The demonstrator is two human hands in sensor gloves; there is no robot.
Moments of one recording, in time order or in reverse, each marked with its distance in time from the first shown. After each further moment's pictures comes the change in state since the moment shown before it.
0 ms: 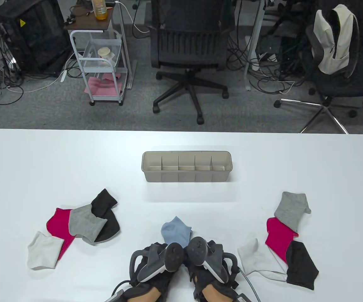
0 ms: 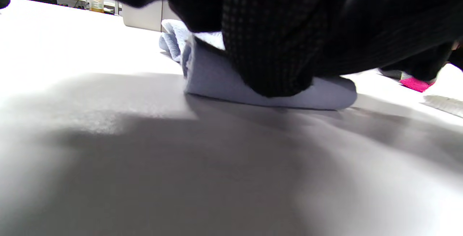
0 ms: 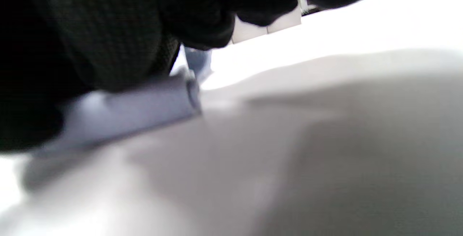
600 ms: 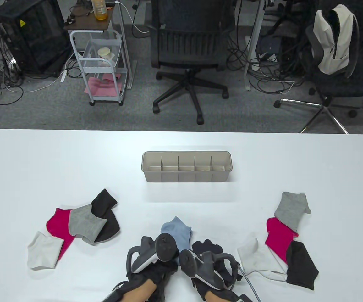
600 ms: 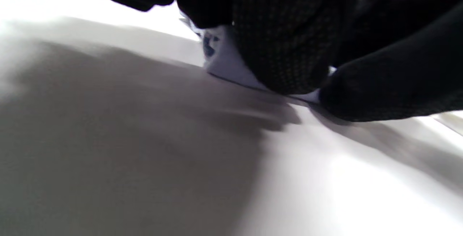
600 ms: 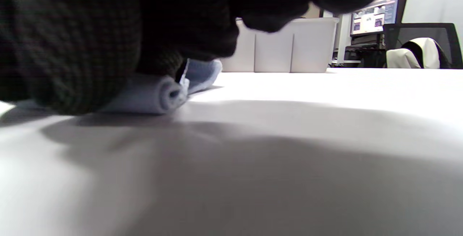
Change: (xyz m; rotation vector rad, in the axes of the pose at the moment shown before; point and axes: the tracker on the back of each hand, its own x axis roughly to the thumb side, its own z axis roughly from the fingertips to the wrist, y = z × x) left_hand -0.033 -0.002 -0.020 -0.133 0.076 0.208; right_hand 0.016 0.007 0.002 -0.078 -0.122 0.271
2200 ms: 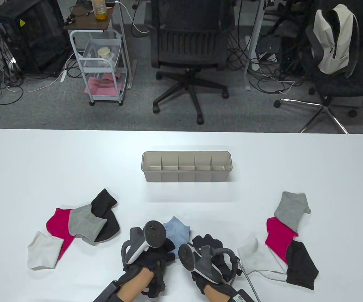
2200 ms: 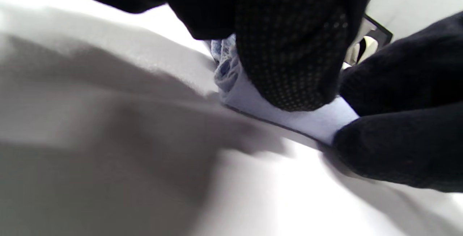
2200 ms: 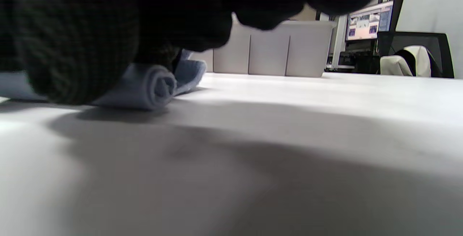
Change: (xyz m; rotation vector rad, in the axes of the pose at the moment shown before) left_hand -0.020 0.012 -0.012 -0.015 0.108 0.178; right_hand 0.002 0.000 -0.011 0.022 0.011 0.024
